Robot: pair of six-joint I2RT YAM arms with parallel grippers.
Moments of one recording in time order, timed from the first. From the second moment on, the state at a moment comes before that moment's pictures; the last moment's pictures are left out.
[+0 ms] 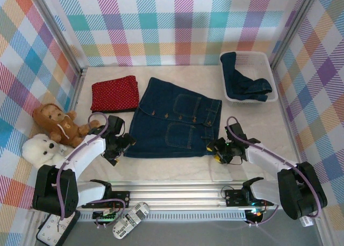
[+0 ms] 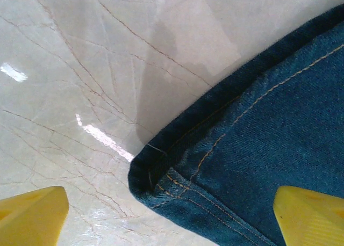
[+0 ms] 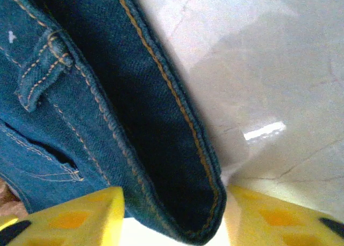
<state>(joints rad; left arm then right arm) -0.23 1.20 0.66 -0.80 0.09 -1.09 0.35 1.17 0.43 -0.37 -0.39 1.18</state>
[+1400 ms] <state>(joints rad) -0.34 0.81 0.53 -0.87 0.02 -1.24 0.36 0.76 0.33 -0.43 -0.35 1.14</state>
